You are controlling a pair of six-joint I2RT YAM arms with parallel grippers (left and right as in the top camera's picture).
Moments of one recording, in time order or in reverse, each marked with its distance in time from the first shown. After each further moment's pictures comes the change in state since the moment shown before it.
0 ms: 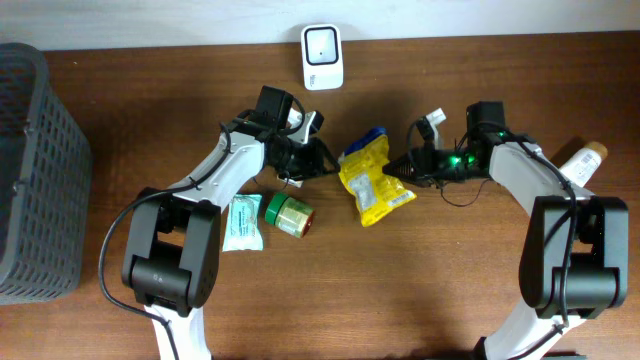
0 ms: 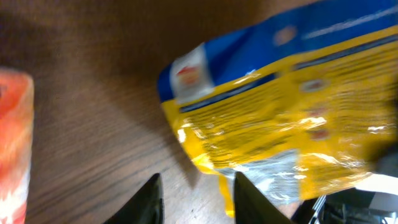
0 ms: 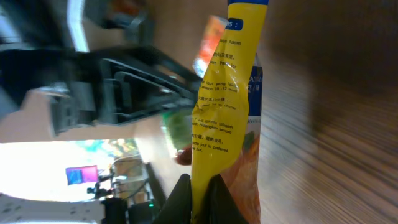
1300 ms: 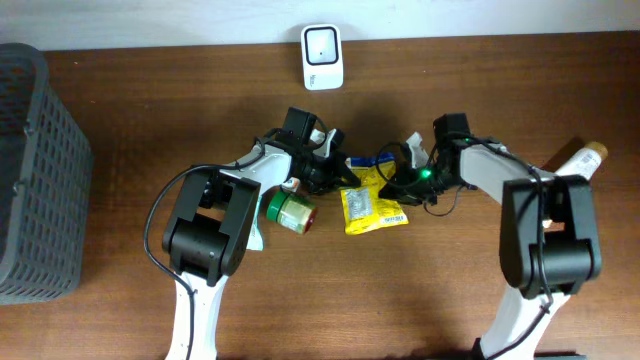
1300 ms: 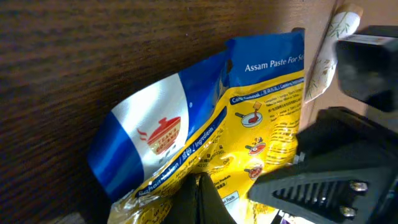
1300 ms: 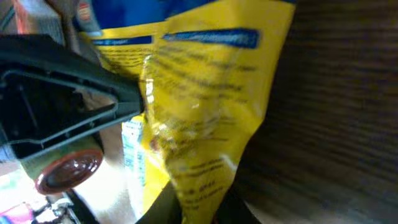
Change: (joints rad) left arm -0.072 0.245 -0.002 0.293 0.183 -0.211; right arm 0.108 0.125 -0.003 0.008 0.404 0.124
